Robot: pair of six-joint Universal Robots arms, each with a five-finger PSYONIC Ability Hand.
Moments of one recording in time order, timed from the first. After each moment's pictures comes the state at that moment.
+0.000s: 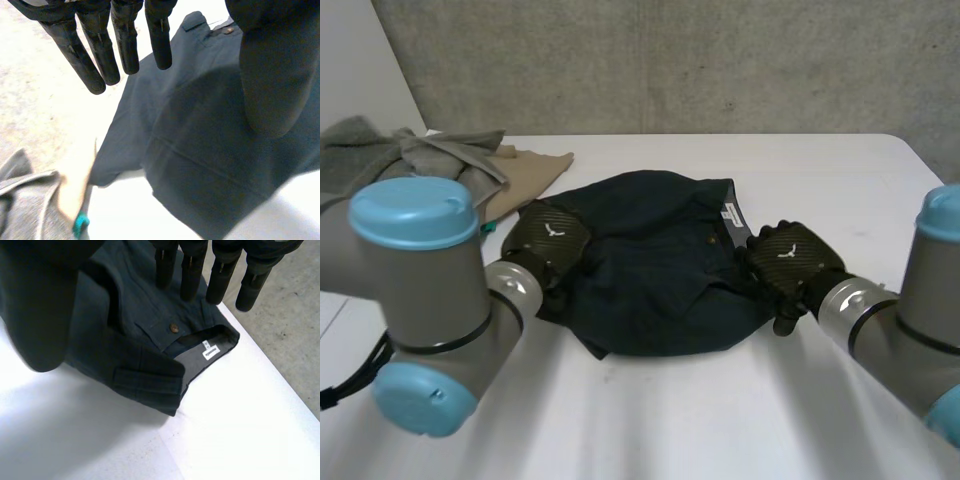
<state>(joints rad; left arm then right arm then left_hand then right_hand) 4.14 -1.96 -1.51 3.18 -1.65 3.69 1.93 -1.26 1.65 0.01 1.34 2.52 0.42 0.41 0.41 0.40 0.22 0.31 0.33 0.31 0.30 0.11</state>
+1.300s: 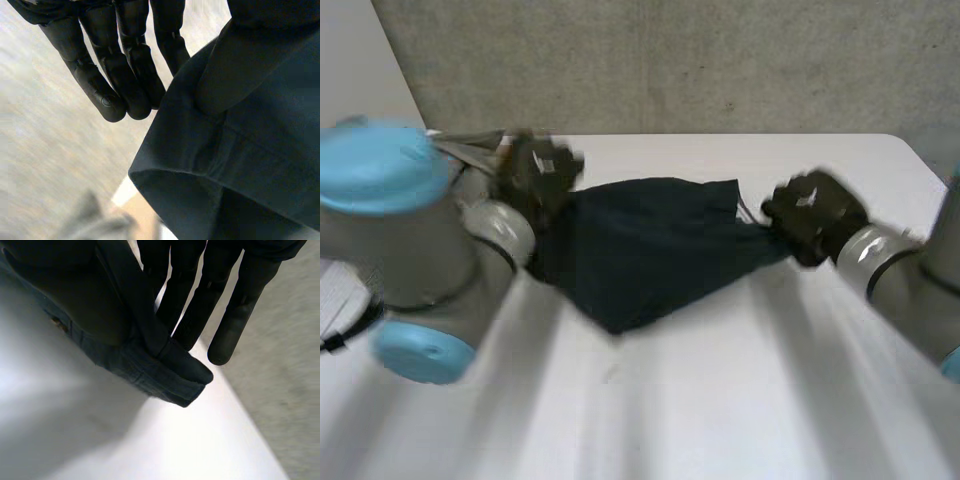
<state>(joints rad) 4.16 -1.95 -1.39 3.27 -1.64 3.75 1.90 -1.27 1.52 0.02 1.35 2.46 1.16 1.19 1.18 1.19 0.98 1.10 1.17 1.18 1.19 0.99</state>
